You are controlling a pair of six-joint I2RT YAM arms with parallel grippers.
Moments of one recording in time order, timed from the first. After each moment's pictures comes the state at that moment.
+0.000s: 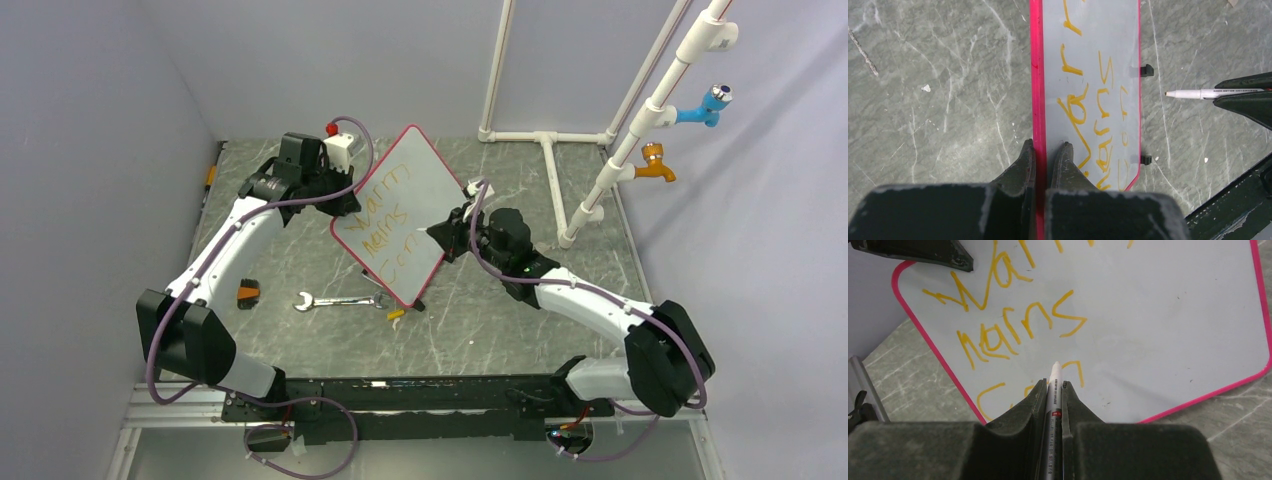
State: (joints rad) left arm -0.32 1.47 1.37 -0.65 0.28 0.01; right arm 0.64 1.28 0.71 0.39 -0.16 0.29
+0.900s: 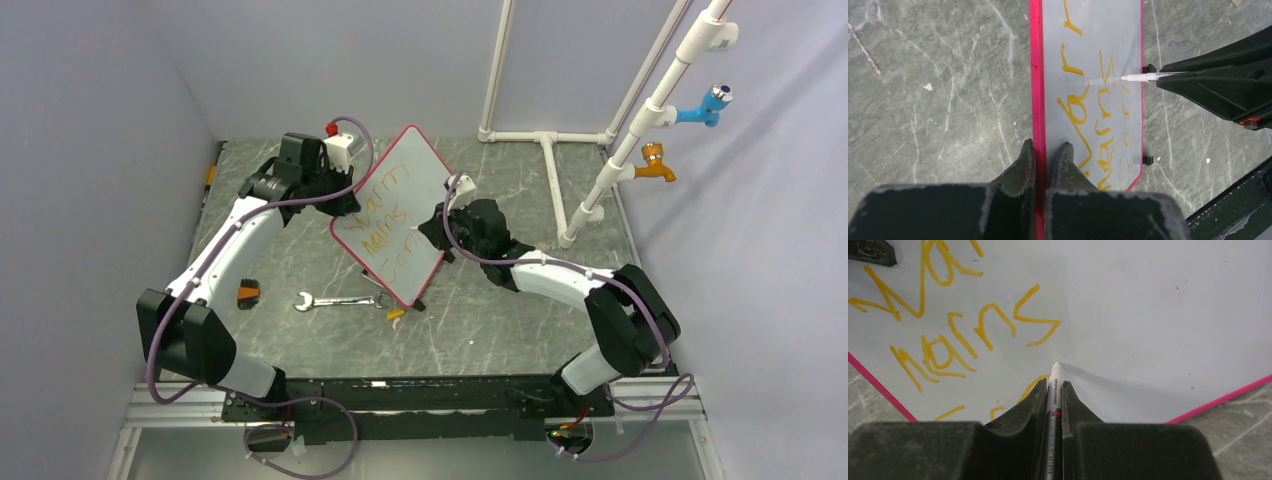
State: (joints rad) left arm -0.32 1.47 1.37 -0.65 0.27 0.01; right arm 0.64 1.51 0.81 0.42 -0.13 0.28
